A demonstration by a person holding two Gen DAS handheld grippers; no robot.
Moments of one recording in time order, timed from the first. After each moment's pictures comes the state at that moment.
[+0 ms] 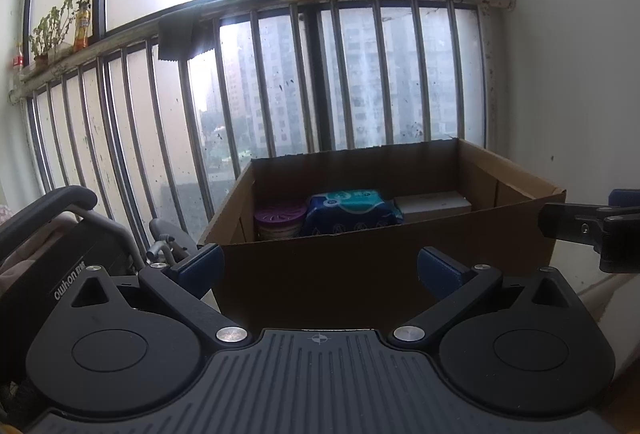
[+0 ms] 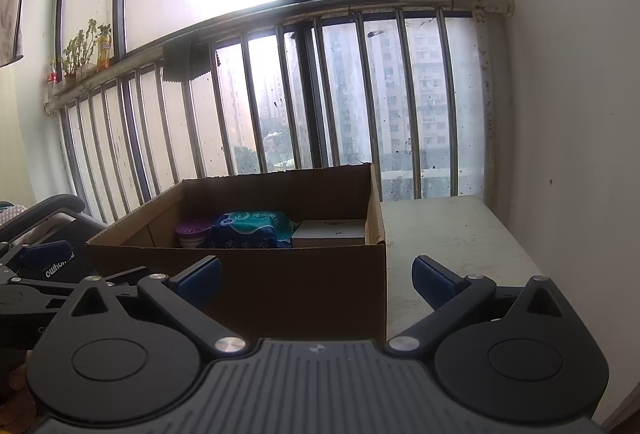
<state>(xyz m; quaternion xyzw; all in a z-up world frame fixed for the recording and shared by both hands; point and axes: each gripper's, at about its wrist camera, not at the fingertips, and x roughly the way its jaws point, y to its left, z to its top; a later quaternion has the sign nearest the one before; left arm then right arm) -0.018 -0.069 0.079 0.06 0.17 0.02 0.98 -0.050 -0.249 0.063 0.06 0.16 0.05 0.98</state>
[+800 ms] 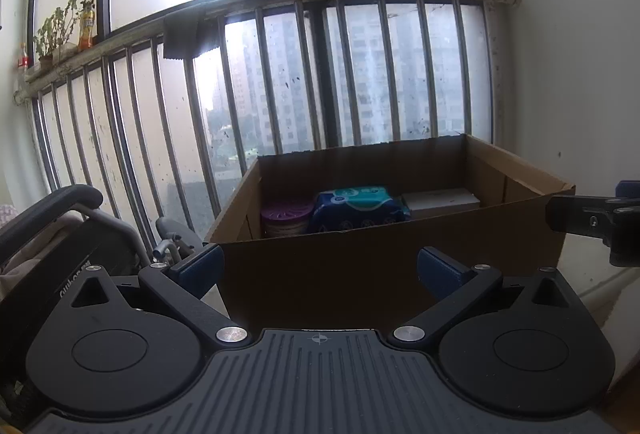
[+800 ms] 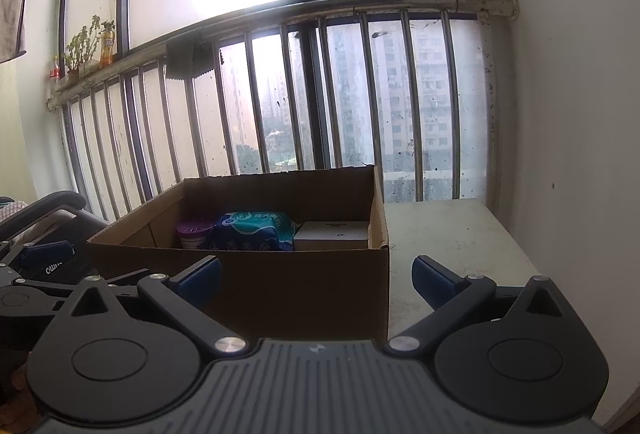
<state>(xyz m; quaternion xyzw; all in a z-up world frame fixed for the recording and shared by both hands) -0.017 -0.069 0.077 0.06 0.17 0.04 0.98 -0.048 -0.247 0.065 0.05 0.16 0.06 0.98</state>
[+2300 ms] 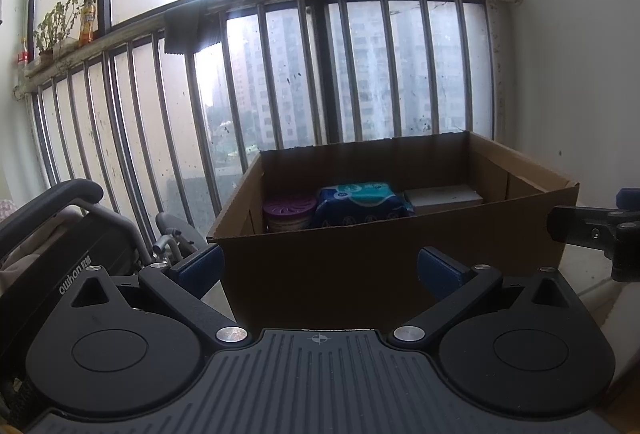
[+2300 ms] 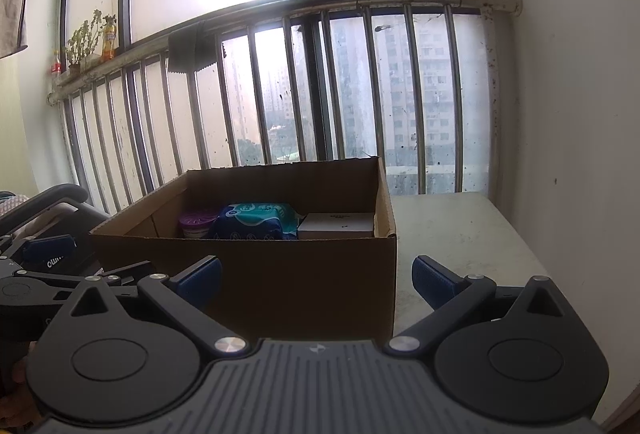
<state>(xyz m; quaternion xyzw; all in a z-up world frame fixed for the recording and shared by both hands) -0.016 -0.065 0.076 0.06 0.17 0.03 0.98 -0.051 -0.243 0.061 0.05 0.17 0.06 0.98</state>
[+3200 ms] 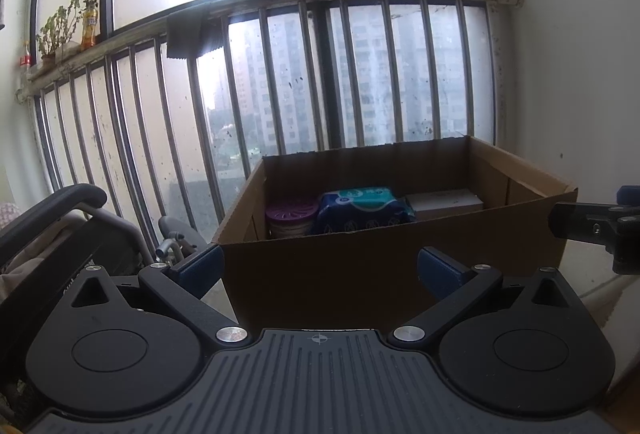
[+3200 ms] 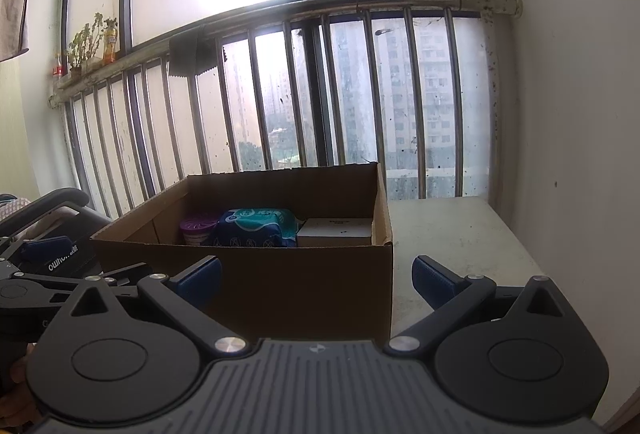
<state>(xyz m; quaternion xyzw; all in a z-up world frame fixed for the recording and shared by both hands) -0.020 -0.065 0.080 0.06 0.17 0.04 0.98 -0.050 -0.245 0.065 0.05 0.17 0.06 0.98</state>
